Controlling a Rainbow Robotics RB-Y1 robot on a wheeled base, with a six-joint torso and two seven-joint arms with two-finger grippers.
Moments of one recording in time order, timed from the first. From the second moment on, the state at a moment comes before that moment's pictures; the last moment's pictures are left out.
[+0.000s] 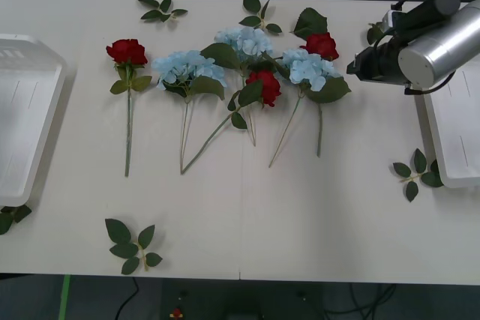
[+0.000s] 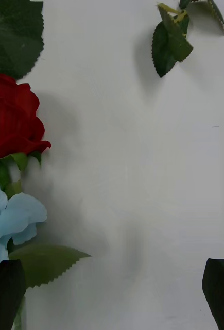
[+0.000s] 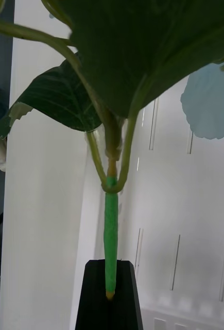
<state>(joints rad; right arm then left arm) -0.94 -0.84 0.81 -1.19 -0.80 0.88 0.86 -0.85 1.26 -0.66 -0.38 1.75 0.85 -2.36</state>
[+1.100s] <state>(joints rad) -0.99 -0.45 0.85 -0.74 -0.52 0.58 0.86 -0.68 1.09 -0.66 -0.55 1.91 0.63 -2.36</state>
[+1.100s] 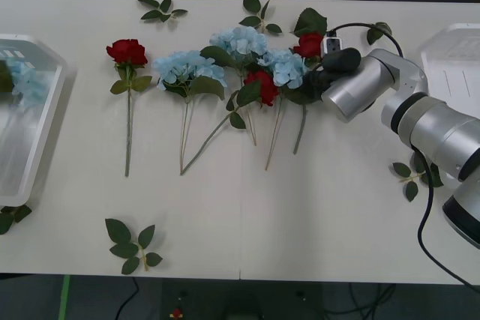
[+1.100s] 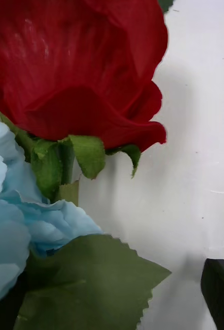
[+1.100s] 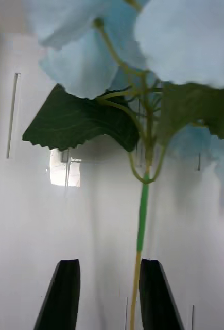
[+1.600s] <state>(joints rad) -1.00 -0.45 0.88 -0.74 -0.54 0.58 0.86 -0.68 1.10 -0.57 -0.55 1.91 0.64 -2.45</state>
